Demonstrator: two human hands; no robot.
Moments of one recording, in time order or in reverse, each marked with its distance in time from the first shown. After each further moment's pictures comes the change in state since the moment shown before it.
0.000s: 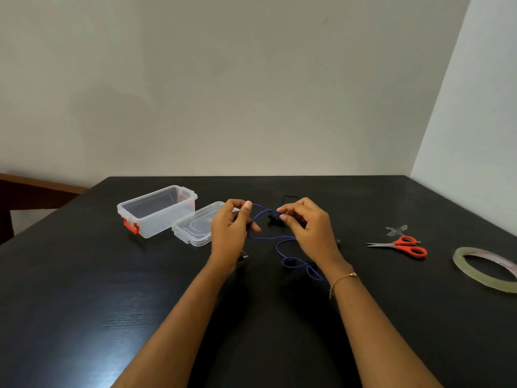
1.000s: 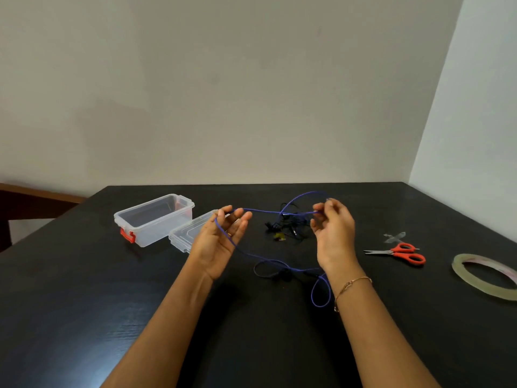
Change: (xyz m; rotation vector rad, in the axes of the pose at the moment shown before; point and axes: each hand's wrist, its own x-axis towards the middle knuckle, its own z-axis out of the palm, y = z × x) left_hand 0.011 0.001 -0.018 -0.931 -0.060 -0.434; right_hand 0.014 -0.007 -0.020 0.959 0.531 0.670
